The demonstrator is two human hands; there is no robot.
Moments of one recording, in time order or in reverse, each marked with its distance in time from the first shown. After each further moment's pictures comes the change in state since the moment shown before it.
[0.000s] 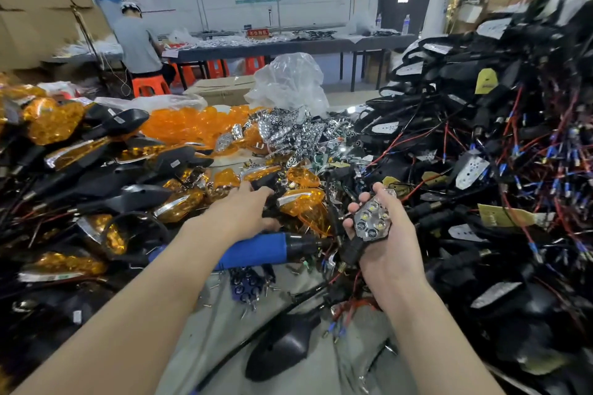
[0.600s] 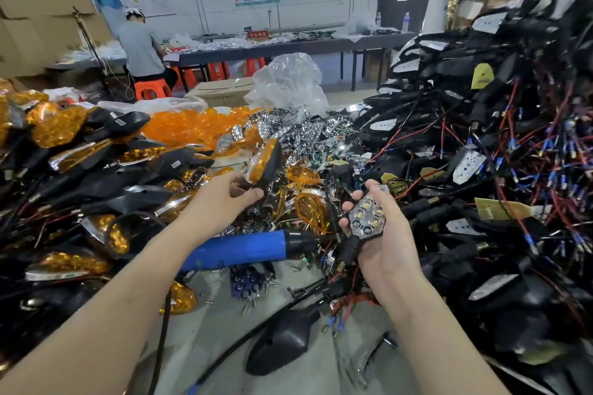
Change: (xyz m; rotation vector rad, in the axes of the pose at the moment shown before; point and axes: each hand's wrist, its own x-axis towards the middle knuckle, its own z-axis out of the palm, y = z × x) left_hand -0.007 -0.037 0.004 -0.688 0.306 0.019; right_hand -0.002 0.001 0.000 -0.070 0.000 0.014
